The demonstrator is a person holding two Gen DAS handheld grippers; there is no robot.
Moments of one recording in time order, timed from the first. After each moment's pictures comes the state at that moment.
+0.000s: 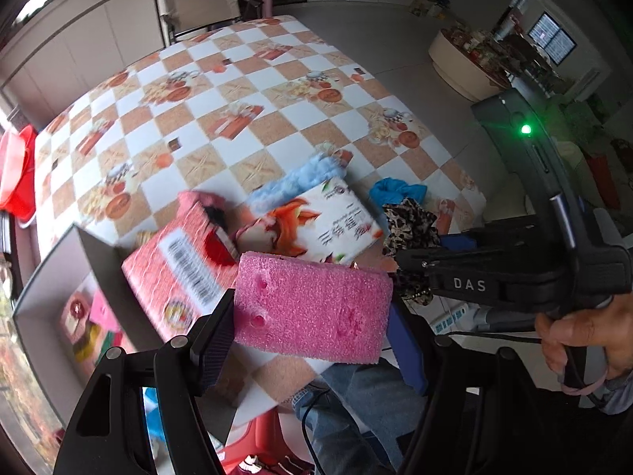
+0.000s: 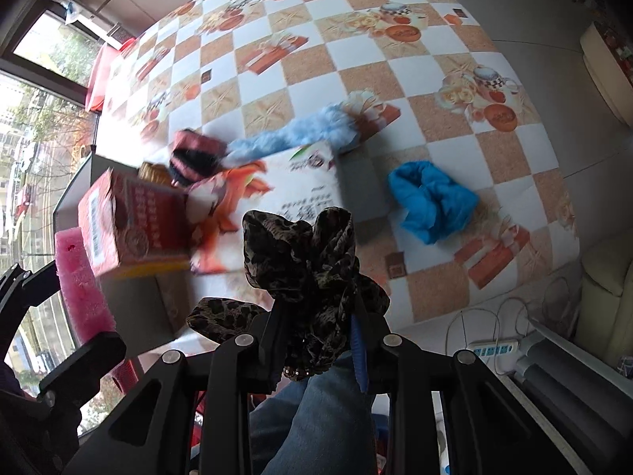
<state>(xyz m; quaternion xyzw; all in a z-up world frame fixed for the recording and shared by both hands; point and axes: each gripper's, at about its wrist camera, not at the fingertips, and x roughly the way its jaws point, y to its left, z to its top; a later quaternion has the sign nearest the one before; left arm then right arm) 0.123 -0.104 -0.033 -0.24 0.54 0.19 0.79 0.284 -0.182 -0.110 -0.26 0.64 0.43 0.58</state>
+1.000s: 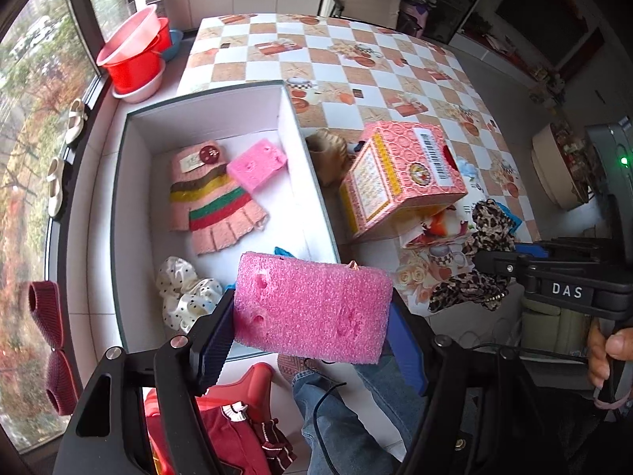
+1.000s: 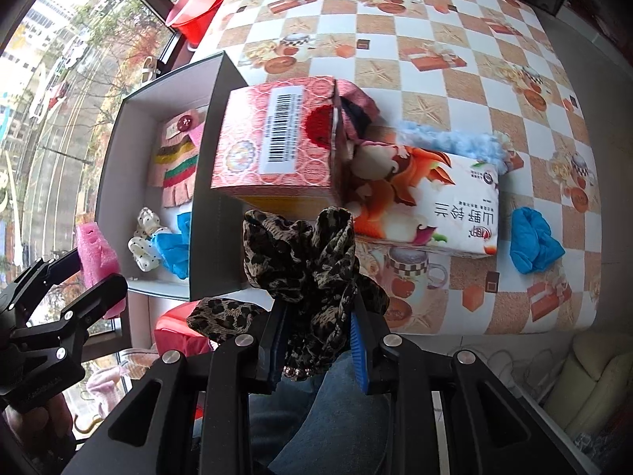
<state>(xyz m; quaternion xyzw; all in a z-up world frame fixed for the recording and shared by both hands) -0.072 -0.098 -0.048 -0.37 0.47 0.38 0.71 0.149 -0.150 -0.075 -0.36 0.56 0.54 0.51</state>
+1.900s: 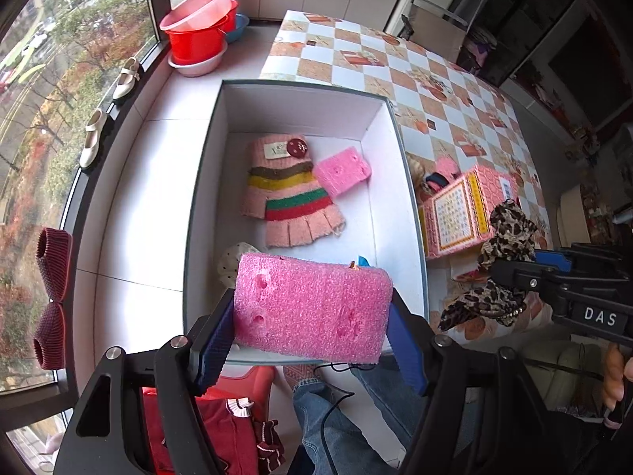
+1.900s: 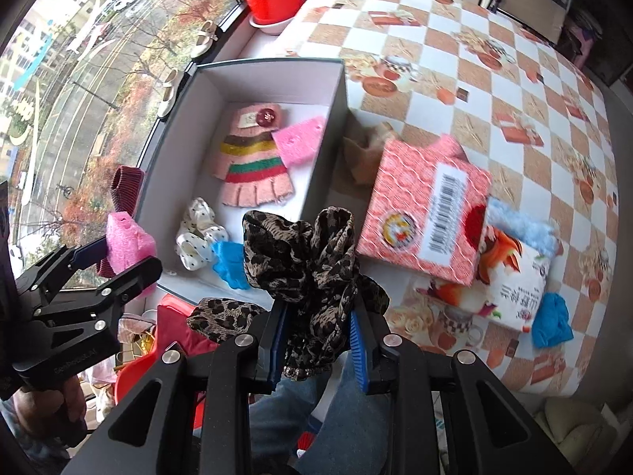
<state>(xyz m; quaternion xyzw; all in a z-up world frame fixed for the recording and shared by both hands) -0.144 -0.076 -0.060 -0.43 0.42 0.45 0.66 0.066 -0.098 -0.052 -0.42 0.50 0.60 0.46</state>
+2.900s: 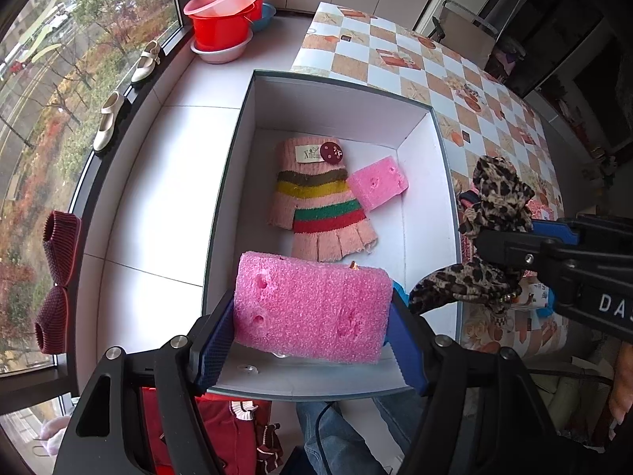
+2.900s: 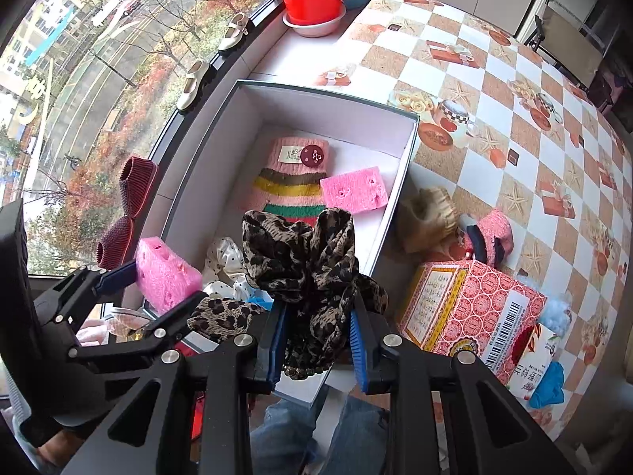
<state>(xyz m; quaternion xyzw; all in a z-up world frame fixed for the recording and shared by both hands) -0.161 -0.043 -0.078 -0.45 0.42 0.48 0.63 0.013 -0.038 -0.052 -0.45 0.46 0.63 0.43</state>
